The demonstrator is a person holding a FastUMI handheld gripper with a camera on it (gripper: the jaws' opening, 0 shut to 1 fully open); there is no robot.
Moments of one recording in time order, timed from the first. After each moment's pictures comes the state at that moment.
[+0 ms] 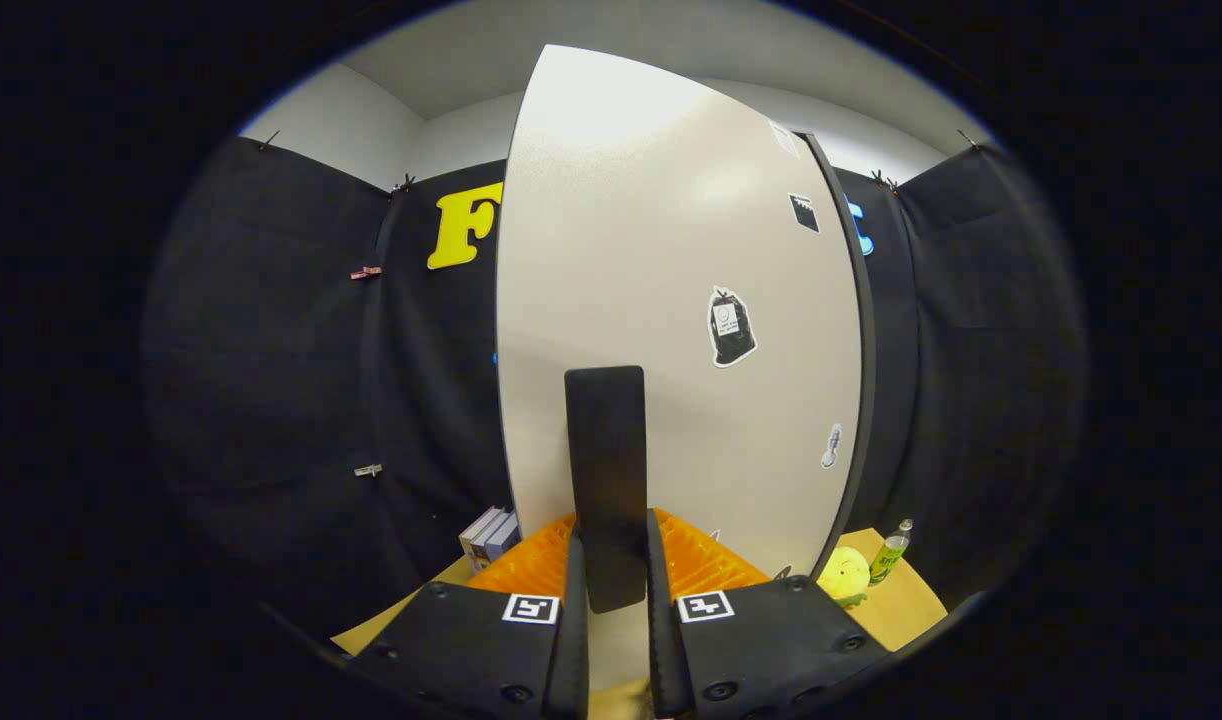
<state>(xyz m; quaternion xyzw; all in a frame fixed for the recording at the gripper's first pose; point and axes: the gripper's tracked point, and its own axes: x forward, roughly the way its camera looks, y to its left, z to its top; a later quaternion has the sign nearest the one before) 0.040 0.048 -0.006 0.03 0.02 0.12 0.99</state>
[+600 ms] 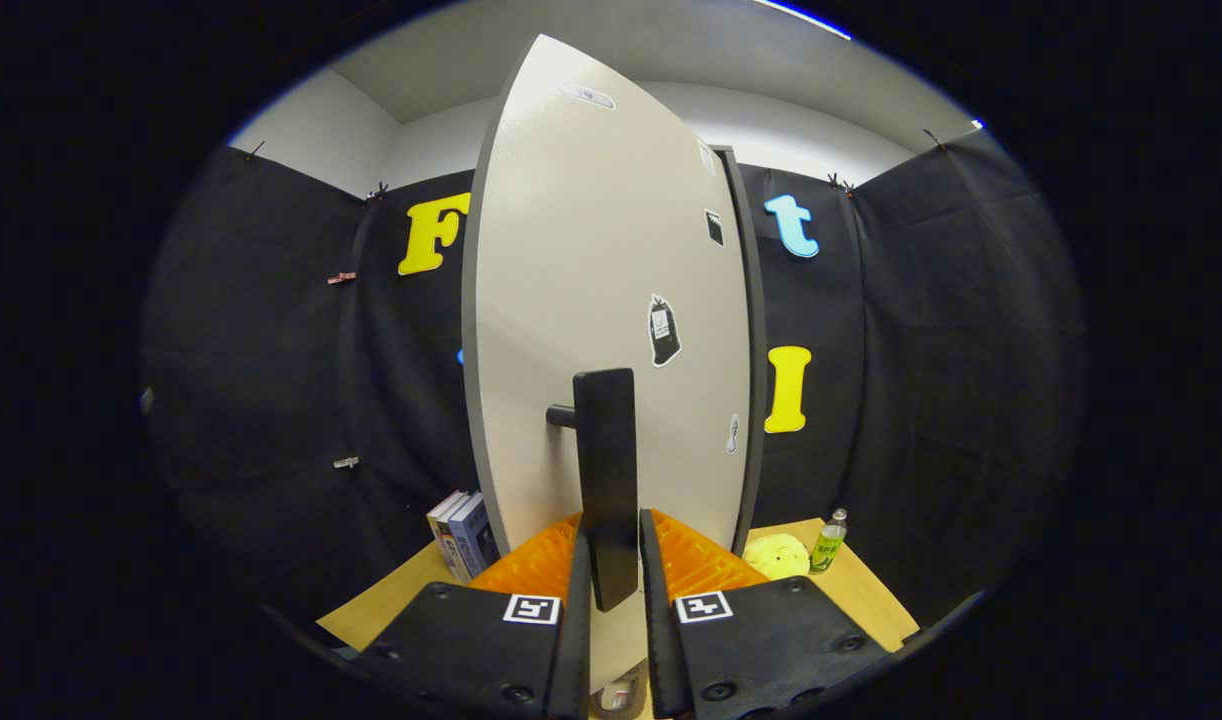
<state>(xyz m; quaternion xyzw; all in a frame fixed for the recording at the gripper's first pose) -0.008 -0.045 -0.002 0.03 0.02 0.07 1.00</state>
